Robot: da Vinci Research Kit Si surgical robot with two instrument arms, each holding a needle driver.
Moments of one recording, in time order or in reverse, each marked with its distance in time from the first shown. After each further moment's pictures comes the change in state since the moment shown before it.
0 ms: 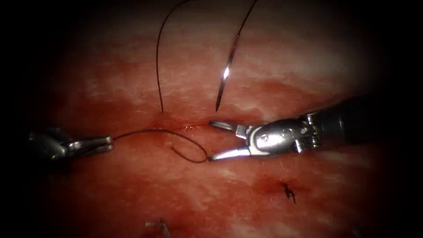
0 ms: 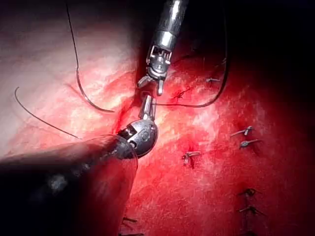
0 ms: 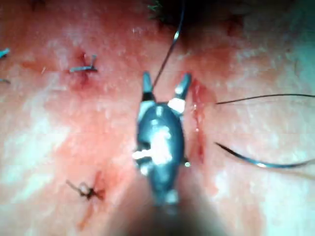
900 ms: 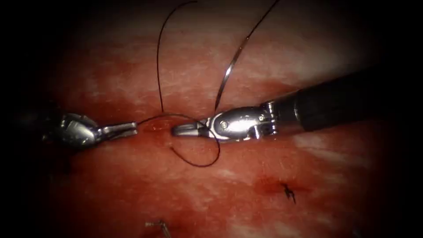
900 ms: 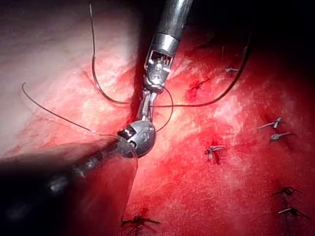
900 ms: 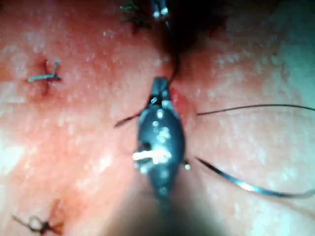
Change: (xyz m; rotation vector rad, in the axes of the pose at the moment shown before) right arm -0.003 0.002 0.008 -0.060 0.041 0.016; left arm -0.009 -0.001 0.003 0.035 -0.090 0.069
